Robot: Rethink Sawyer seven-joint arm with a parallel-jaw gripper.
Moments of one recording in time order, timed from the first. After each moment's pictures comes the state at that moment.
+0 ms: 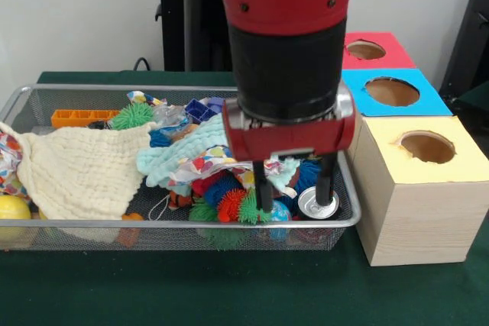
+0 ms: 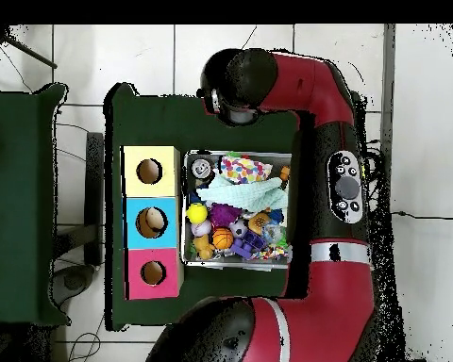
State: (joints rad) arm -0.34 -0.35 0.37 0.77 -0.26 1.19 1.57
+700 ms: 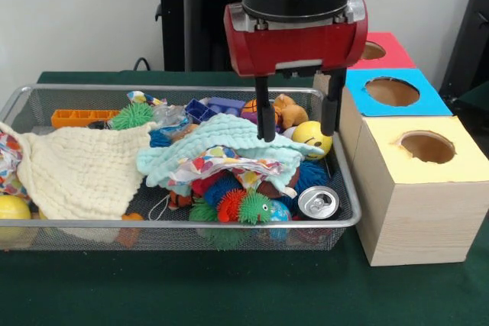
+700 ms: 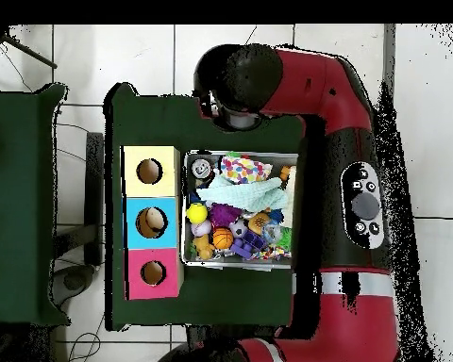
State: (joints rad) arm -0.34 -0.50 0.33 0.90 -0.22 1.19 1.57
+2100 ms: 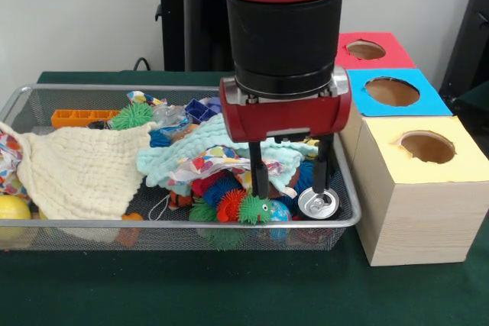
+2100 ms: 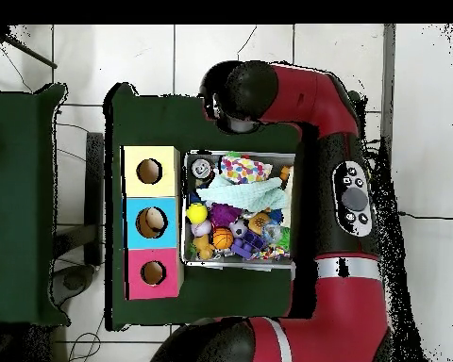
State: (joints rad) arm -0.34 -0.41 0.32 0.90 -0.22 1.06 1.57
